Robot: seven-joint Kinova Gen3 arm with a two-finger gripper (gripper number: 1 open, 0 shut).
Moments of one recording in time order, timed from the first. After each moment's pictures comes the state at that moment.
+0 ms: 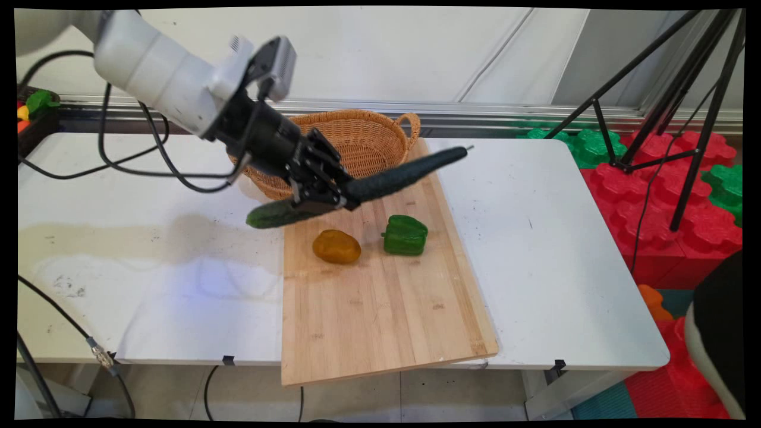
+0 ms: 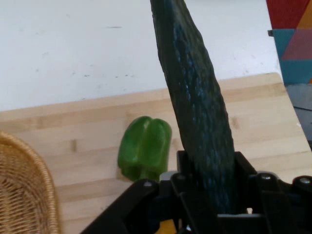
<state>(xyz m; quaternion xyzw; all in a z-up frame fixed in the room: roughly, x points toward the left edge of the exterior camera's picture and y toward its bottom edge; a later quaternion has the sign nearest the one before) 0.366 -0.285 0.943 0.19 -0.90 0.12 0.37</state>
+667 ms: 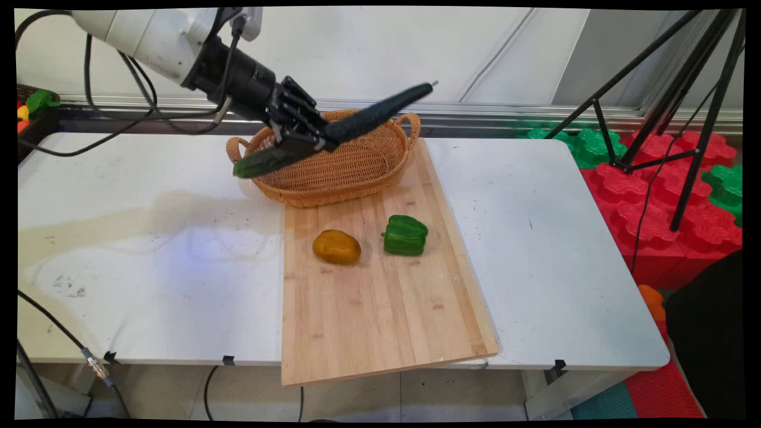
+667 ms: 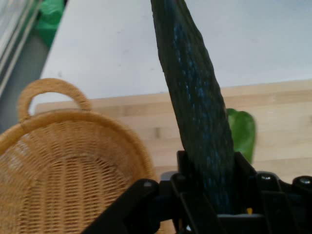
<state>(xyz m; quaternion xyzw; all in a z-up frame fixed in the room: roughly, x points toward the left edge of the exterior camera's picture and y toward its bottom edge) 0.430 -0.329 0.966 0.22 -0.89 0.16 0.37</state>
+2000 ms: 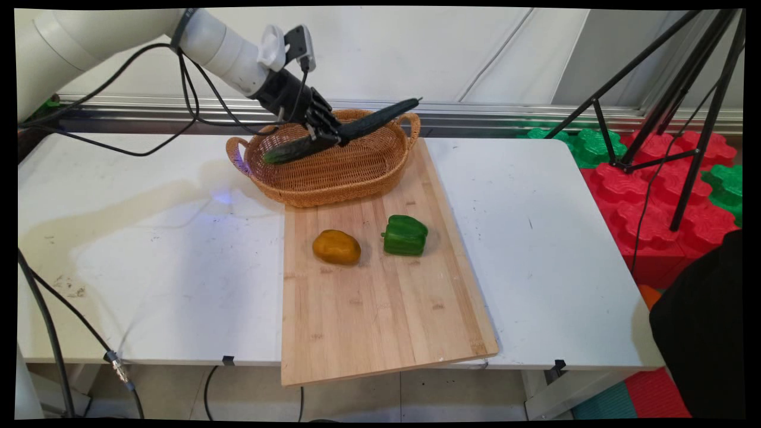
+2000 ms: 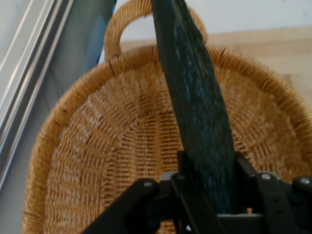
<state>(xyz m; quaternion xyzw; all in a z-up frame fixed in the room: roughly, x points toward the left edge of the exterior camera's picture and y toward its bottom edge) 0.452 -0.455 0.877 0.25 -0.90 0.20 0.30</state>
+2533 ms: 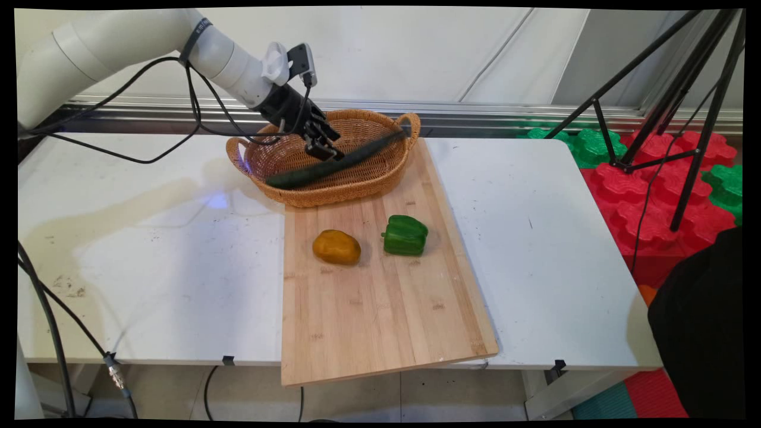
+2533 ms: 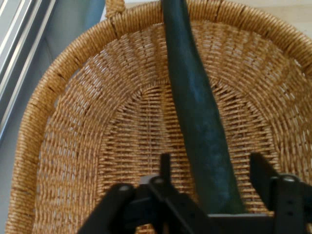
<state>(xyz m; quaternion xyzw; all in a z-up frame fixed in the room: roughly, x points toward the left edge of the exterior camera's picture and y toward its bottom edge) 0.460 -0.466 0.849 0.27 -0.90 0.18 0.28</state>
